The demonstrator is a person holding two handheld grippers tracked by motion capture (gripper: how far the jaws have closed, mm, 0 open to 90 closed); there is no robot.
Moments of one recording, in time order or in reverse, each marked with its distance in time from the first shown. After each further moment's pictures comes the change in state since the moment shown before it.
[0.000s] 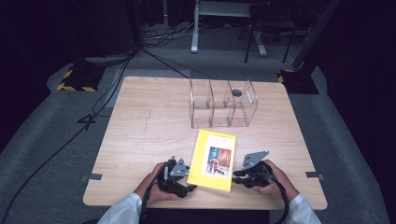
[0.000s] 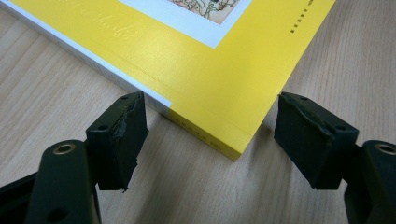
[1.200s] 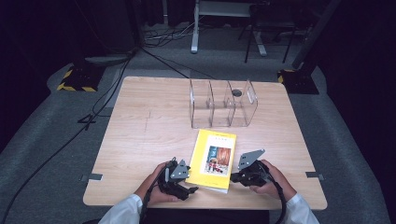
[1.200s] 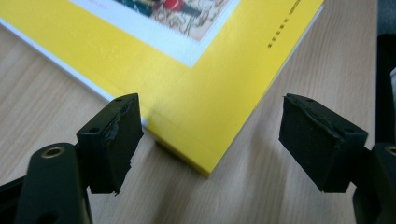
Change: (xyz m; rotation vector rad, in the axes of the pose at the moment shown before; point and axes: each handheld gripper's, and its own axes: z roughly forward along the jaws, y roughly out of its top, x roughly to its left) left arm -0.011 0.010 -0.006 -0.035 0.016 0.021; right arm 0.007 0.017 0.000 0.006 0.029 -0.001
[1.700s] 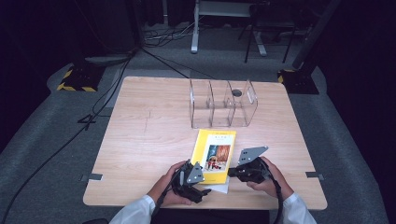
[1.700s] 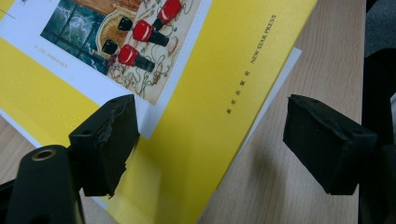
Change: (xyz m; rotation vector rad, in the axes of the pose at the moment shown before) left arm -0.022 0.028 0.021 0.014 0.030 0.066; right arm 0.000 0.013 -0.007 -0.123 -0.019 0.022
